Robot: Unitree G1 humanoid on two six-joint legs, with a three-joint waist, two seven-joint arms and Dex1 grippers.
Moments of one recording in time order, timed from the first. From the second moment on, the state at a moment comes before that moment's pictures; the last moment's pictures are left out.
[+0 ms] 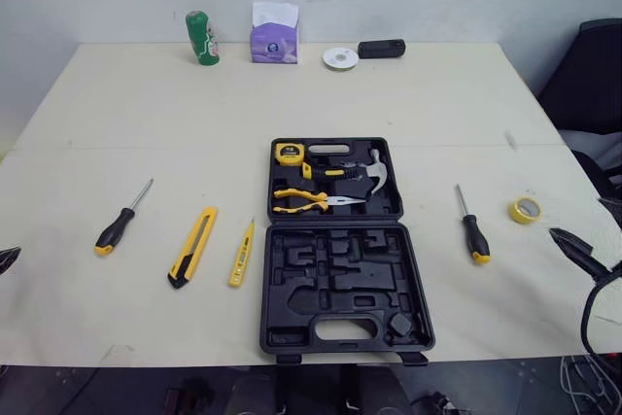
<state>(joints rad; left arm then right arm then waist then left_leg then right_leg) -0.04 1.16 0.62 0.78 -0.39 0.10 -0.99 0.08 -0.85 -0.61 0.15 0.51 -0.14 1.00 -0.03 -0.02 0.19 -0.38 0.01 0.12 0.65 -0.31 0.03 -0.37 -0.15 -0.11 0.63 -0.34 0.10</state>
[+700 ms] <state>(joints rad) -0.31 1.24 0.23 0.39 -0.34 0.72 -1.04 -0.21 -0.68 -0.16 -0.34 0.70 0.12 1.10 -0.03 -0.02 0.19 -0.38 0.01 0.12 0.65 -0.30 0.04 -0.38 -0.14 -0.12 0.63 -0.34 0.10</state>
